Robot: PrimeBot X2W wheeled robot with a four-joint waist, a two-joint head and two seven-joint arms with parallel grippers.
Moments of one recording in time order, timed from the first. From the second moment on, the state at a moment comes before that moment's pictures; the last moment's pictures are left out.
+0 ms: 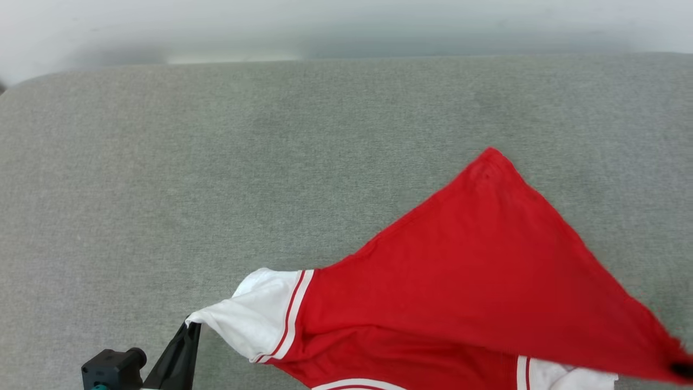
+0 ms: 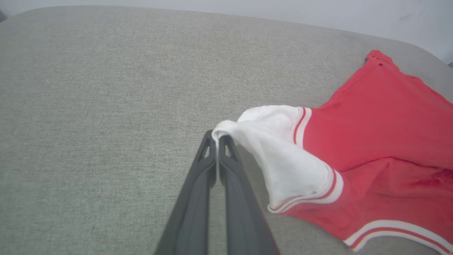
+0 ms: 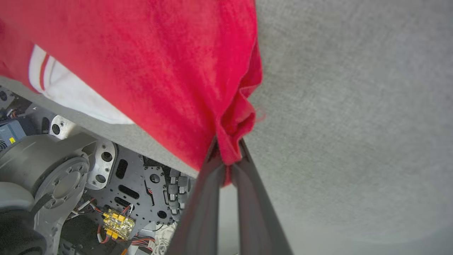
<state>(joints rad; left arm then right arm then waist) 0.11 0.67 -0.52 -0.20 -0.79 0.35 -0.24 -0.34 -1.22 0.83 0.03 1.13 0.13 0.57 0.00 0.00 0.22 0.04</state>
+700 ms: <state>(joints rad) 0.11 0.67 -0.53 -0.20 -0.79 0.35 -0.24 -0.28 -1.17 0.47 -0.02 1.05 0.13 0.45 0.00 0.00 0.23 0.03</state>
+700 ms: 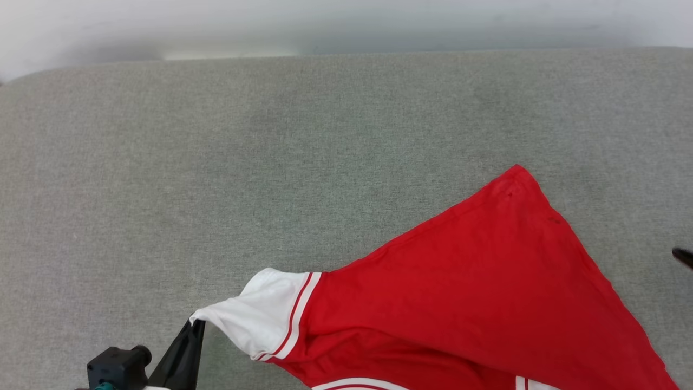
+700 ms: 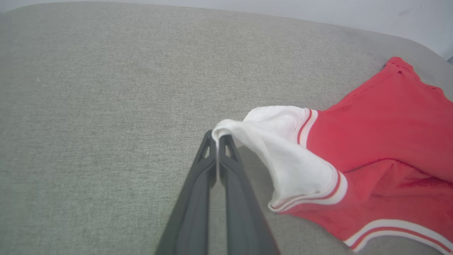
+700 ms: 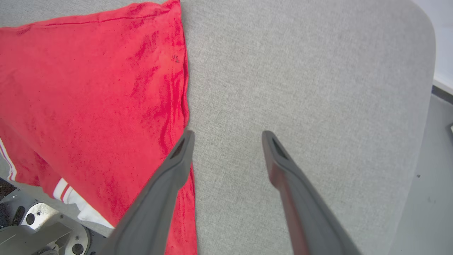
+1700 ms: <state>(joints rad) -0.15 0.58 -0.61 -0.18 -0.69 0.29 -0.22 -1.00 -0.81 0.81 0.28 0.86 0.13 0.99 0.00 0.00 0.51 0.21</state>
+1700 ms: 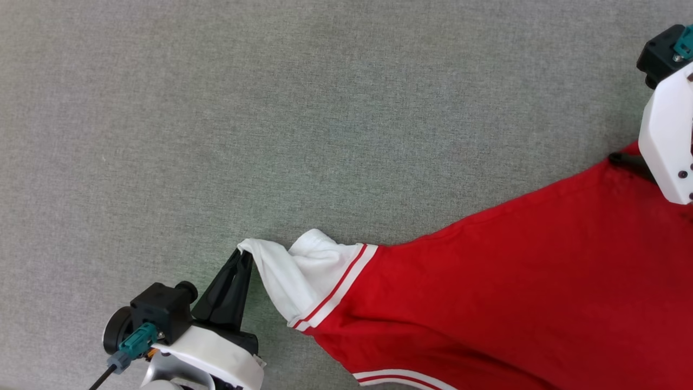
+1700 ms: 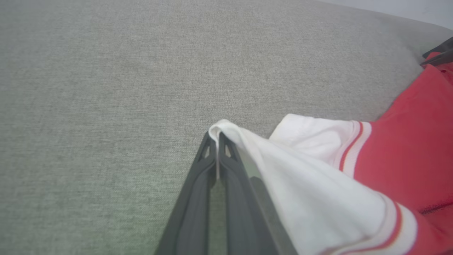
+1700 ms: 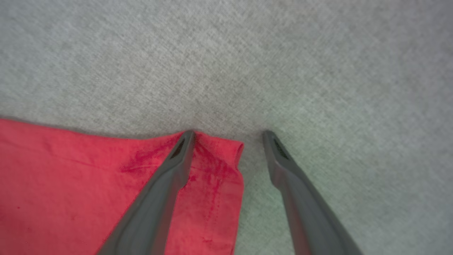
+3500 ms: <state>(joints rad) -1.57 0.57 -0.47 0.19 -0.56 -0.02 0.04 -1.75 -0.56 0.57 0.50 0.49 0.13 0.25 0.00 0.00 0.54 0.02</state>
